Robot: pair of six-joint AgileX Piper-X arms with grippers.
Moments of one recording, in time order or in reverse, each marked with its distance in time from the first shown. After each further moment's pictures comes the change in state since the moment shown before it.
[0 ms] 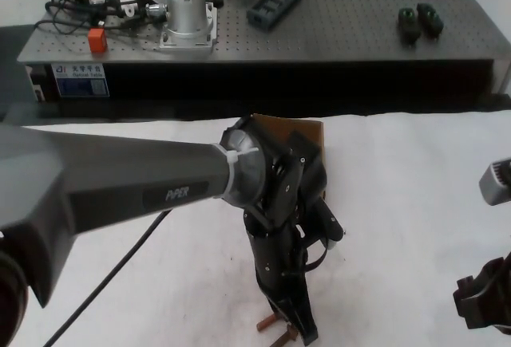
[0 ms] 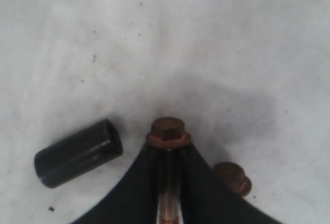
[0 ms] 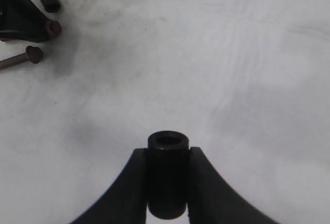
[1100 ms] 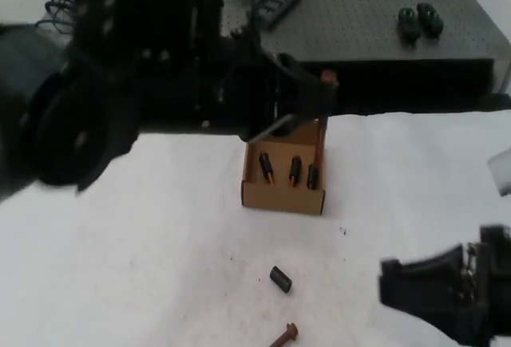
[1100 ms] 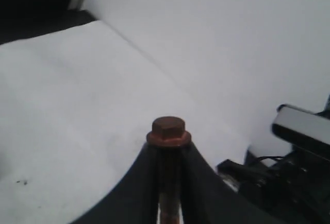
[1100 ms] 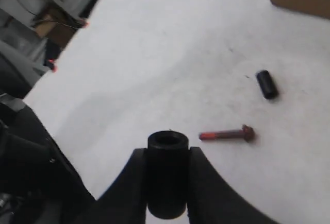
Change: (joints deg) left arm 7.9 -41.7 23.1 -45.0 25.0 -44.6; right arm 10.2 -10.1 9.3 -23.9 -27.2 16.7
